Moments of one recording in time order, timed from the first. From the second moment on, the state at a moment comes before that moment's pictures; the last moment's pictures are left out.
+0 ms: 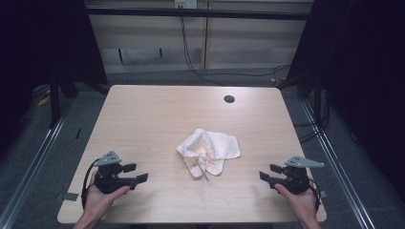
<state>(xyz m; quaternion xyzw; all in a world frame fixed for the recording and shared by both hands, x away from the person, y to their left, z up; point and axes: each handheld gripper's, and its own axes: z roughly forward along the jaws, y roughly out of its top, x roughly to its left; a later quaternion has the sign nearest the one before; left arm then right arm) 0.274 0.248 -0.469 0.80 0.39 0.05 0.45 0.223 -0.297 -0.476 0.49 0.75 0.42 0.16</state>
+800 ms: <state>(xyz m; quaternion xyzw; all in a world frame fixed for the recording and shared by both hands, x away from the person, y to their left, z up) 0.271 0.248 -0.470 0.80 0.39 0.05 0.45 0.323 -0.218 -0.458 0.40 0.80 0.45 0.09</state>
